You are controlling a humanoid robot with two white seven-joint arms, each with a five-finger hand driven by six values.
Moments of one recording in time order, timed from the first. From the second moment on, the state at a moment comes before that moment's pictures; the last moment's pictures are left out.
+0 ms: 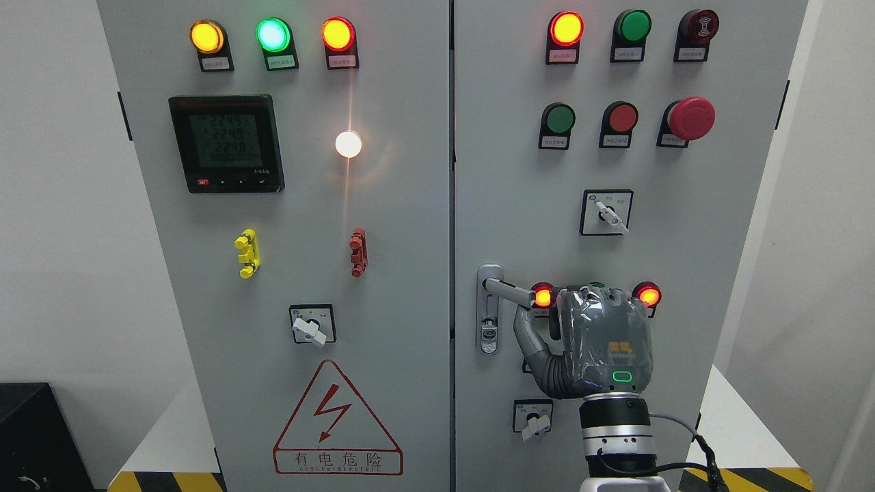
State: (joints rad) left arm 0.00 -0.11 -0.13 0.00 0.16 -0.11 0.00; right arm -0.46 0.14 0.19 -1.81 1.47 0.20 -0.04
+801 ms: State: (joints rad) left arm 0.00 -0.11 -0.13 0.00 0.16 -0.11 0.00; right arm -0.45 0.14 0.19 -1.82 1.47 0.20 -0.03
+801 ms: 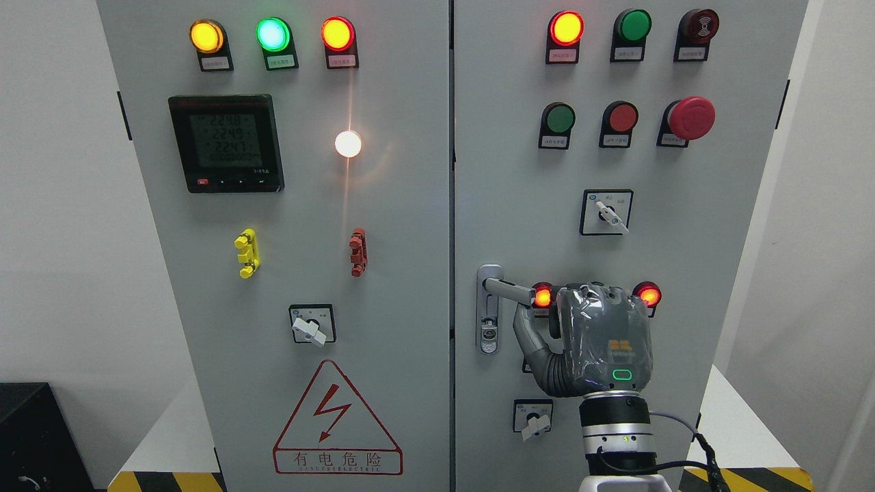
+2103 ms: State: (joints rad) left arm 0.00 -0.11 -0.13 0.00 0.16 -0.11 0.00; right arm -0.31 0.13 0.10 -1.94 1.41 -0.10 -0.10
